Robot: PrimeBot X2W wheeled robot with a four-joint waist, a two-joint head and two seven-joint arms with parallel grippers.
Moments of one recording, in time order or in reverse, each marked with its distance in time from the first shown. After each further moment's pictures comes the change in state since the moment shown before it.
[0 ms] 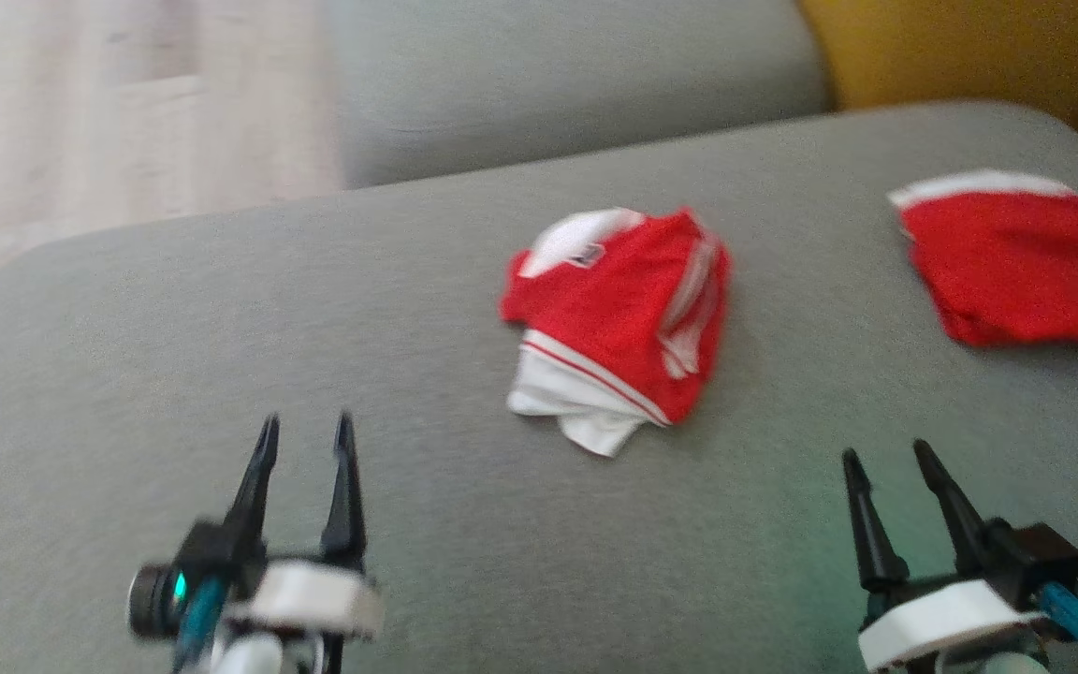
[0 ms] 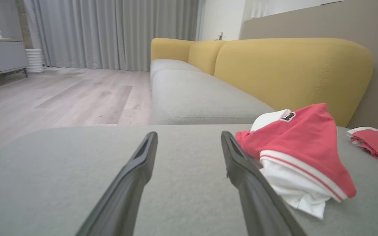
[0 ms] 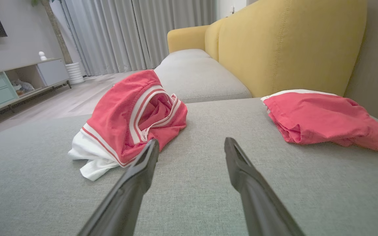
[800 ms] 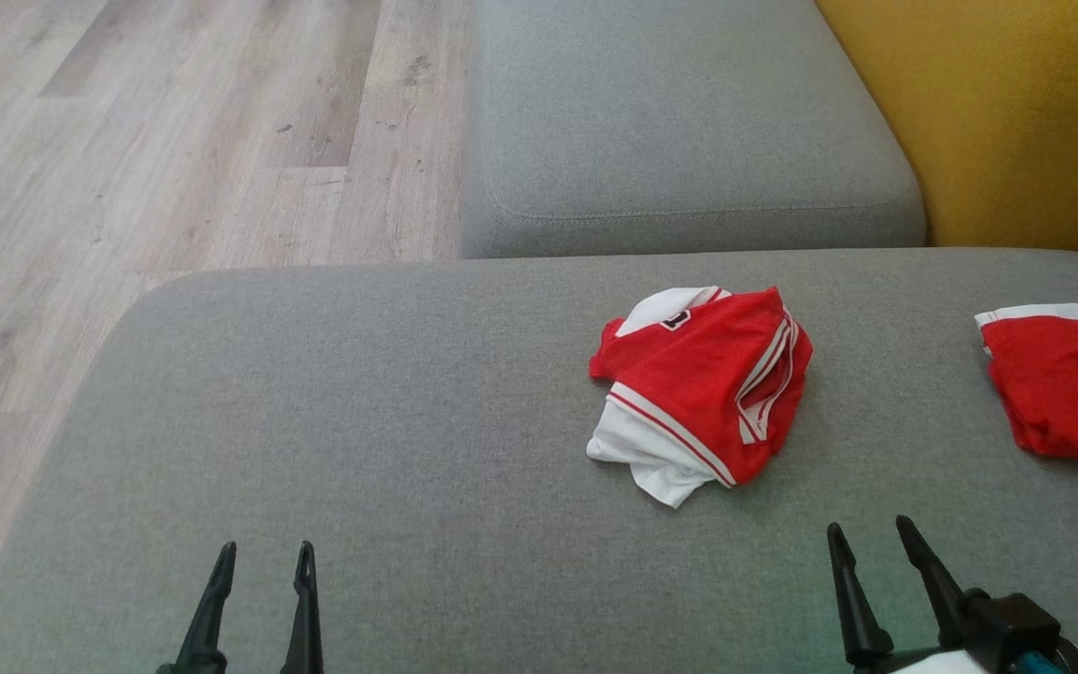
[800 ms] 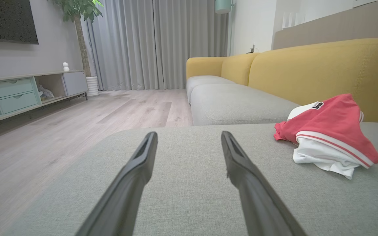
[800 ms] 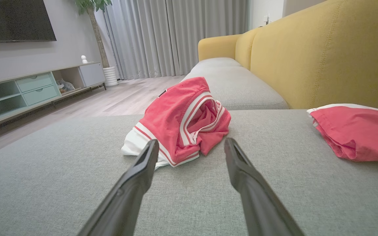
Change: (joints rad) left arm 0.344 -0.035 0.219 -0.201 0.271 -0.100 0.000; right arm 0.127 0.050 -0.021 -0.010 -0.036 0.000 0.000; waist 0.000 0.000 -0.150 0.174
